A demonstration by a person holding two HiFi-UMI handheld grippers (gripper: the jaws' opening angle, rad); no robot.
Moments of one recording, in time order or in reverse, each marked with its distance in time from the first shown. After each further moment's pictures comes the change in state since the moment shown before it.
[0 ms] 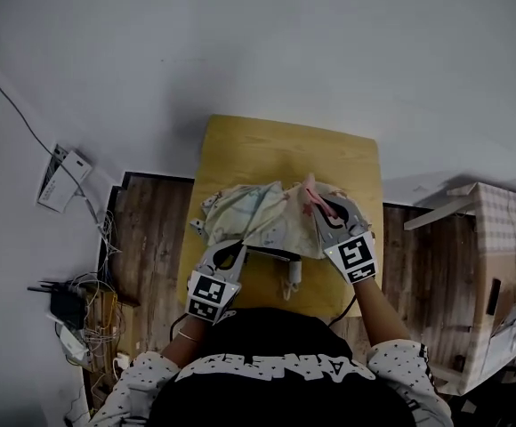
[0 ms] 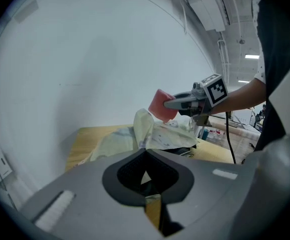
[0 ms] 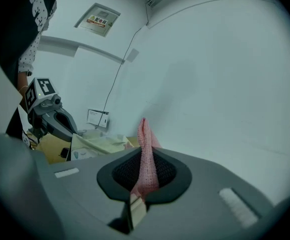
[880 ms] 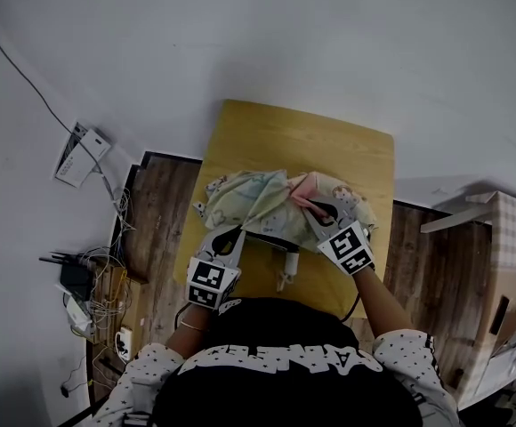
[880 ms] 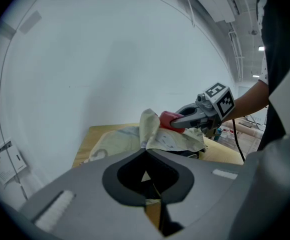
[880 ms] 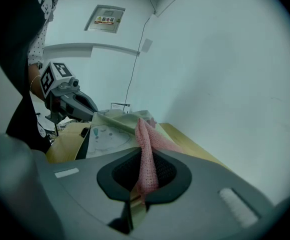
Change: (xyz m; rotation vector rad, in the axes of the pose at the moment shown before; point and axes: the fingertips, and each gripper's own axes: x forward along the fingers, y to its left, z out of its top) left arm 0.000 -0.001 0.005 -0.029 0.036 0.150; right arm 0.016 0.038 -0.054 -0.014 0.100 0.281
